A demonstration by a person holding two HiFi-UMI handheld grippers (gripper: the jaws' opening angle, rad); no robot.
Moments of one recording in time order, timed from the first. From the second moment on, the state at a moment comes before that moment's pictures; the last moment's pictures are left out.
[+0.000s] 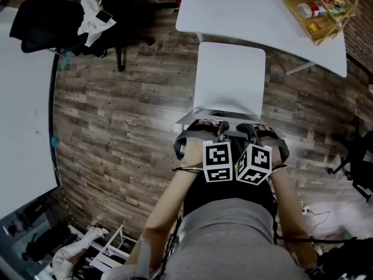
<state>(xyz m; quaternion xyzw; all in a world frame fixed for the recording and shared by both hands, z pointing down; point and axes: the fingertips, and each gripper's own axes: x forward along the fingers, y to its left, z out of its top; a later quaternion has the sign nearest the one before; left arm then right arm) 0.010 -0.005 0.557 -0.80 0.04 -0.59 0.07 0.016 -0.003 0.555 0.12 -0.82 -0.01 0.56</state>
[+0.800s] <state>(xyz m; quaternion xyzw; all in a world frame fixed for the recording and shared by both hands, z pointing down) -0.011 0.039 0.551 -0.83 0.01 -0.55 0.05 -0.006 0.040 0.554 0.15 -0.82 0.03 0.56</state>
